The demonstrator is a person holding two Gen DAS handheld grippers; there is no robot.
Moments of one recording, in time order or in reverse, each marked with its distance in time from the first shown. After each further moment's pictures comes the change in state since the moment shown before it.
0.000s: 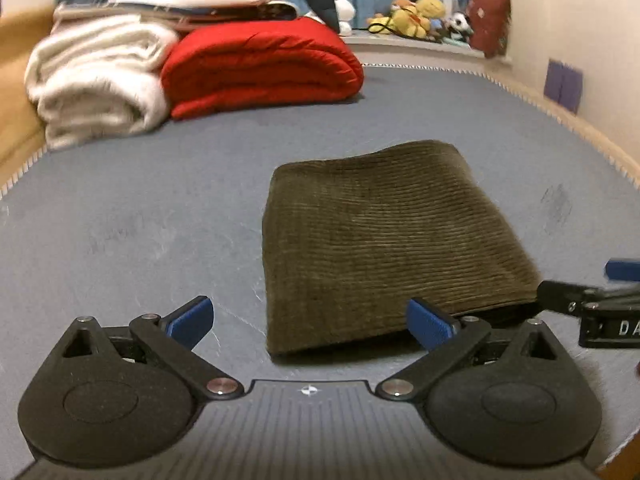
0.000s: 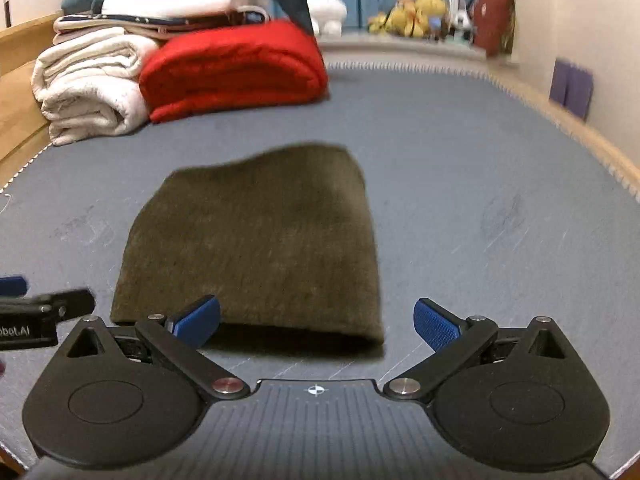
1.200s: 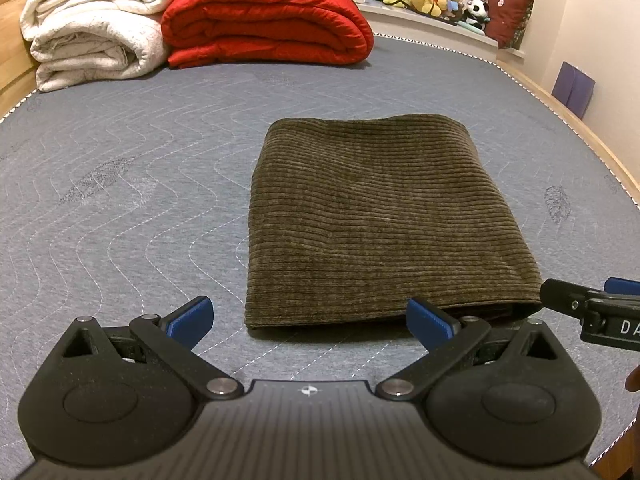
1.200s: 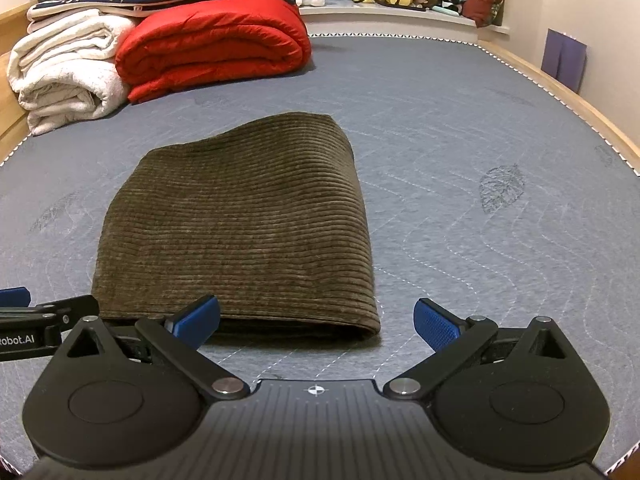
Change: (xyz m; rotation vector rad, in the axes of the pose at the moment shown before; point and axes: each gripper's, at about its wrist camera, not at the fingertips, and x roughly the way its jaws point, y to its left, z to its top) left arm 0.028 0.012 -0.006 -0.121 0.120 -0.063; right arm 0.023 0.000 0.002 0.043 0.061 -0.062
